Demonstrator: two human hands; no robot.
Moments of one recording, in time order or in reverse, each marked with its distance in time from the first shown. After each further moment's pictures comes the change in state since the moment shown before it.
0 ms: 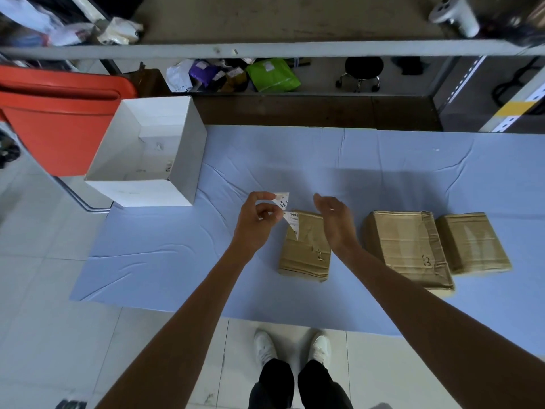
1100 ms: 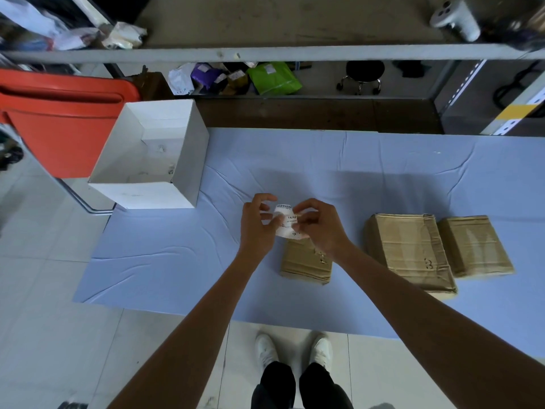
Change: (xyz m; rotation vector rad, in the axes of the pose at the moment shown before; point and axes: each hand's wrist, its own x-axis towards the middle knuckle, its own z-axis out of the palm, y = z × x) left_hand 0.002 -0.012 0.005 0.217 0.130 0.063; right_hand -0.011 -0.014 0.011 0.031 -0.283 -0.022
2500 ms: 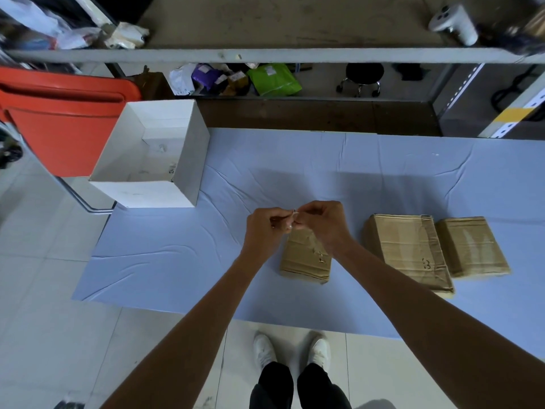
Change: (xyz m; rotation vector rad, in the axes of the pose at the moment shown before) left_hand -0.012 0.011 0.000 0.066 -0.128 0.093; right_hand -0.004 -0.008 -0.004 0.179 0.048 -0.023
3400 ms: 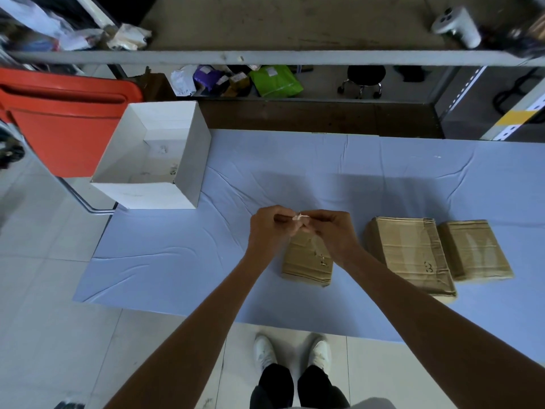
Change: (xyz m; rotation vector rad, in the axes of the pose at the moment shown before) left_hand 0.002 0.014 0.002 -0.072 0.019 -0.103; right_hand -0.006 0.011 -0.012 0.176 -0.068 0.021
